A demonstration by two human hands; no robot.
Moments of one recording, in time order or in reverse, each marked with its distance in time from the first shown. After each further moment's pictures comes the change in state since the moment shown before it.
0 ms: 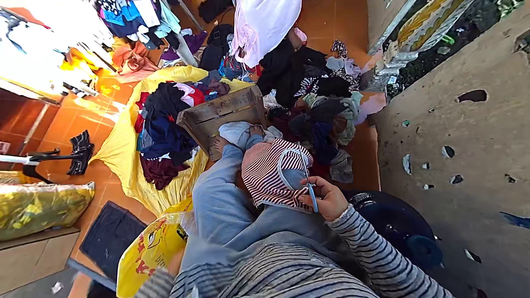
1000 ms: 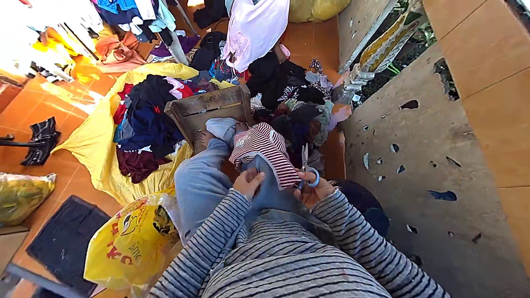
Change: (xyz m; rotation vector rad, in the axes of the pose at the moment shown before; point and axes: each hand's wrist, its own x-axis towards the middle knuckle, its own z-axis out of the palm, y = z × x) left_hand 0.097 0.155 0.139 -0.735 -0.185 -0.017; right_hand -0.040 -0.018 -0.003 0.758 0.075 0.442
